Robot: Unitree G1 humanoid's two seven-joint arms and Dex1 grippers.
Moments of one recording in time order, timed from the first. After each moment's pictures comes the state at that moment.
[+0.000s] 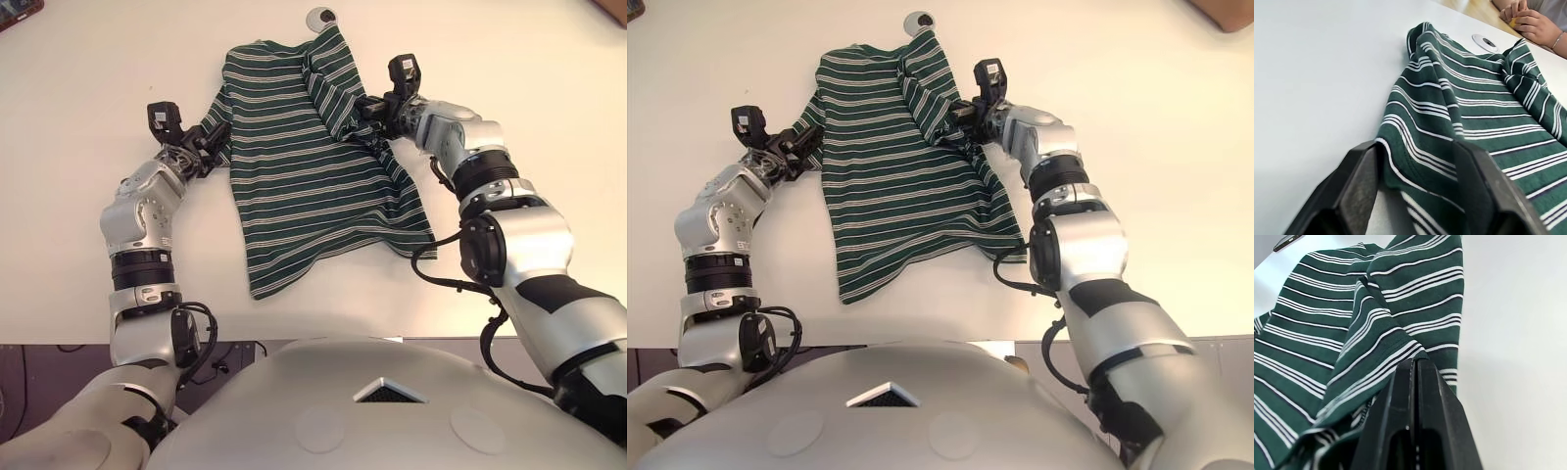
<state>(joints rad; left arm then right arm) -0.24 0.32 0.23 0.30 -0.39 0.56 -0.42 -0.84 -0.10 -0.07 1.15 0.17 0.31 0.61</state>
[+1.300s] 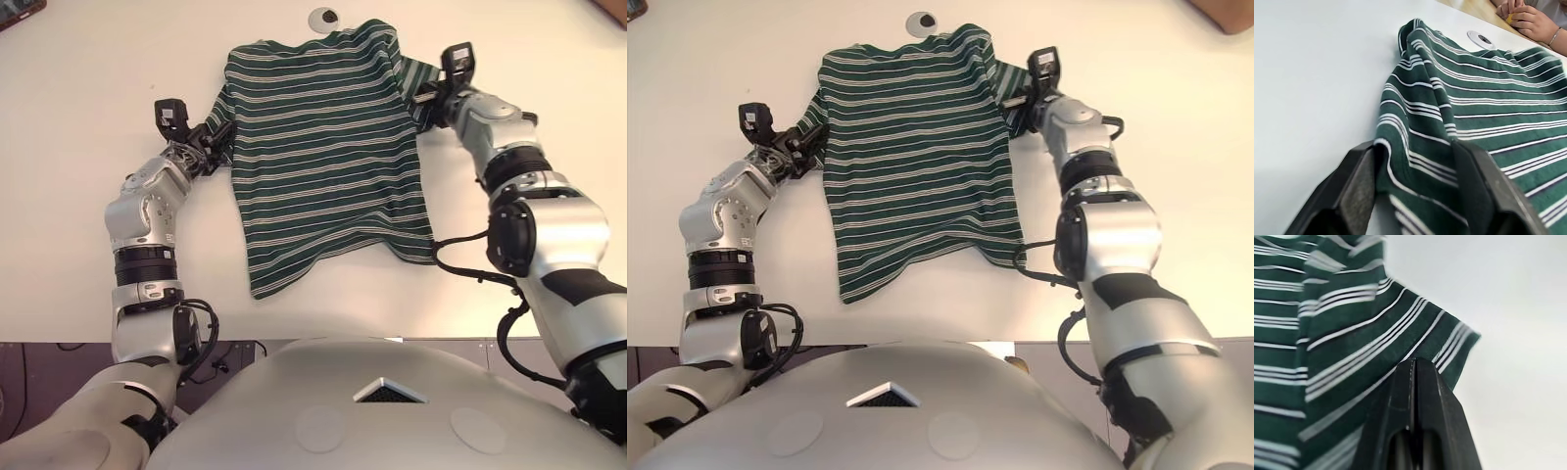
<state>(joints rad) -0.25 0.31 0.21 0.31 -0.39 0.56 -0.41 -0.86 -0.30 -0.09 1.30 -0.01 0.13 0.32</state>
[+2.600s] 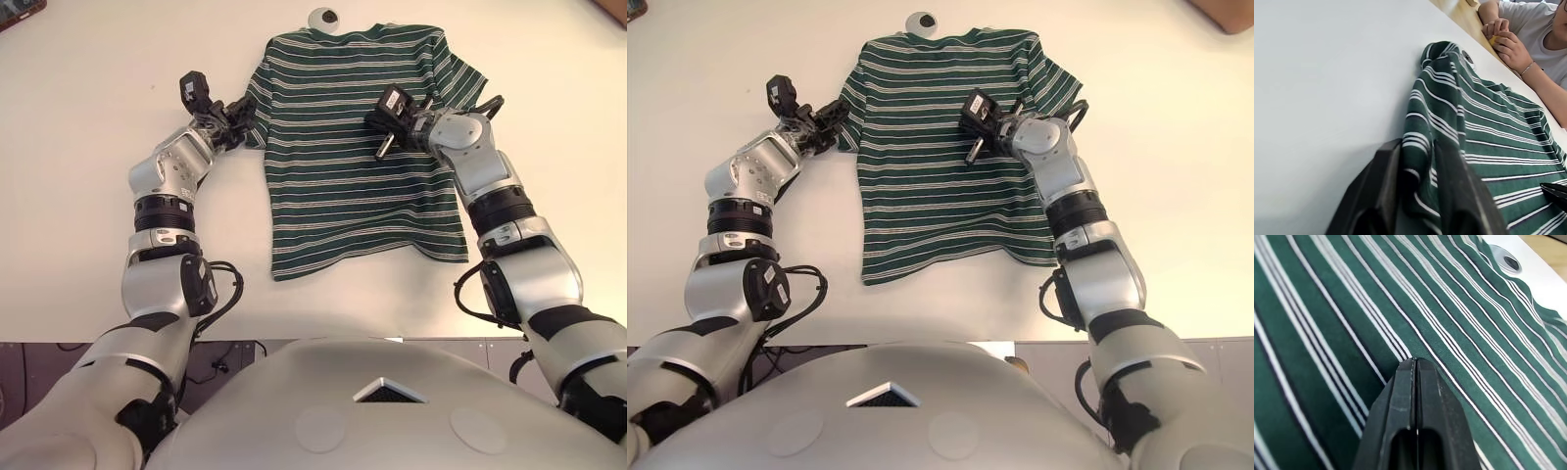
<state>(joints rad) -0.55 0.23 0.28 0.74 -0.44 0.54 -0.43 -0.61 -0.29 0.32 0.76 -0.21 0.00 0.67</state>
